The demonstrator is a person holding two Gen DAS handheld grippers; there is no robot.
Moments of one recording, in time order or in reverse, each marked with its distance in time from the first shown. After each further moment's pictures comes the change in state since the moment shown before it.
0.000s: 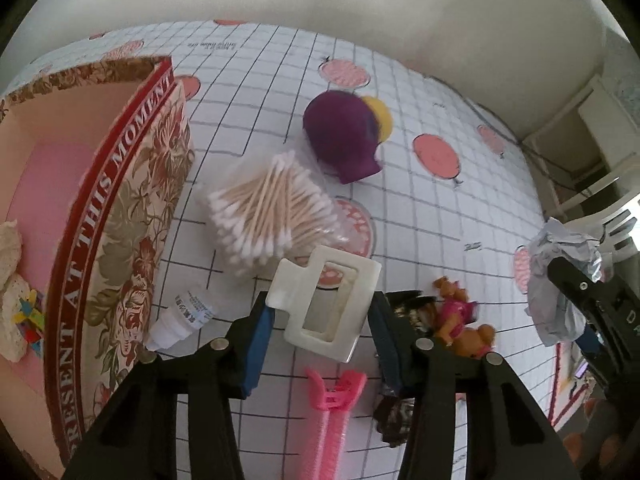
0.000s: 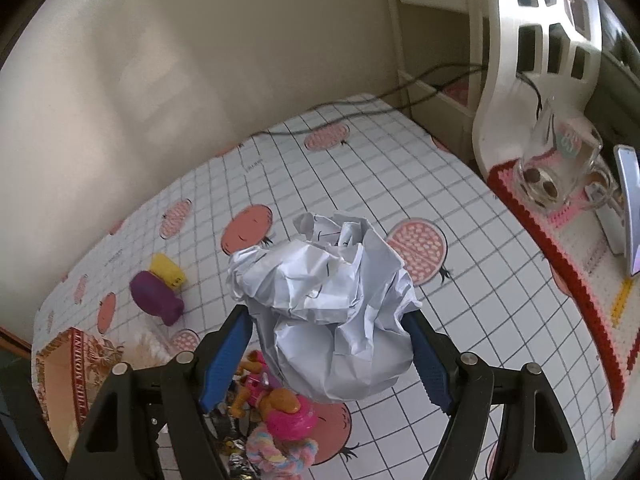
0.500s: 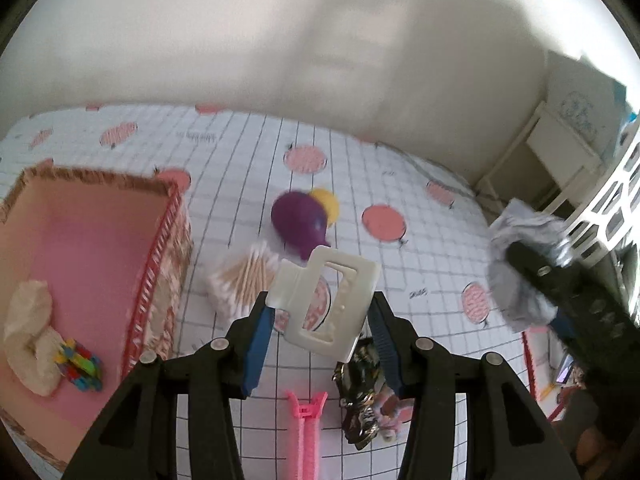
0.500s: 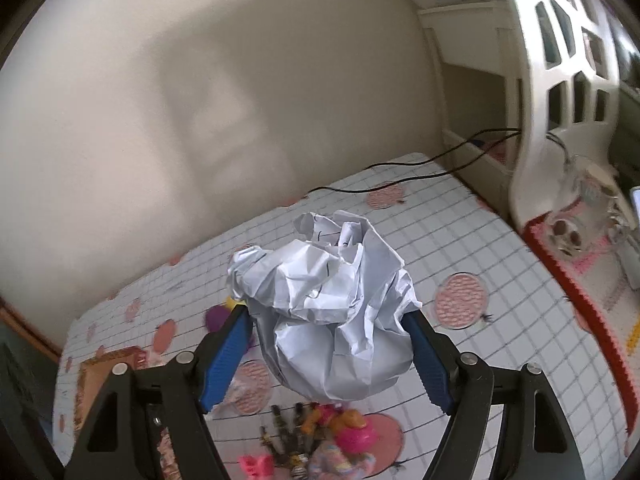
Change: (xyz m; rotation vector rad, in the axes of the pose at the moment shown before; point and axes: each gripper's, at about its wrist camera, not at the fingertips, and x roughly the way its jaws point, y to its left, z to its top) left arm -0.070 -0.014 0.012 0.080 -0.232 -0.068; right arm -0.045 0.033 0.006 -0.045 -0.163 0.163
